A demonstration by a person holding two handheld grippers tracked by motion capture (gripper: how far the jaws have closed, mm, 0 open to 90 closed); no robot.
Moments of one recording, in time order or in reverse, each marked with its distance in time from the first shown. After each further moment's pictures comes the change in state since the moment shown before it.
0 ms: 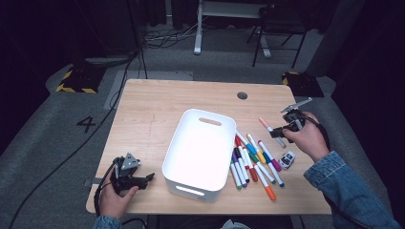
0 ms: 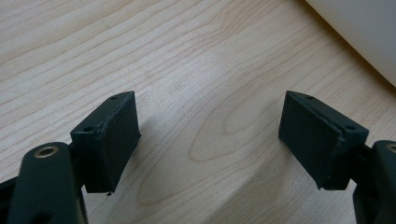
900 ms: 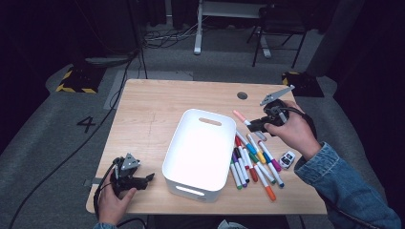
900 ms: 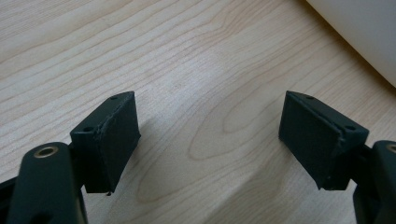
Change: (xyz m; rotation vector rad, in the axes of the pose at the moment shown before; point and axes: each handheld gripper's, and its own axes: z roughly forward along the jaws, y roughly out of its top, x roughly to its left) left arm -0.001 -0.001 -0.001 0.002 0.002 -0.006; right arm 0.085 0.062 -0.029 -0.069 0.136 -0.242
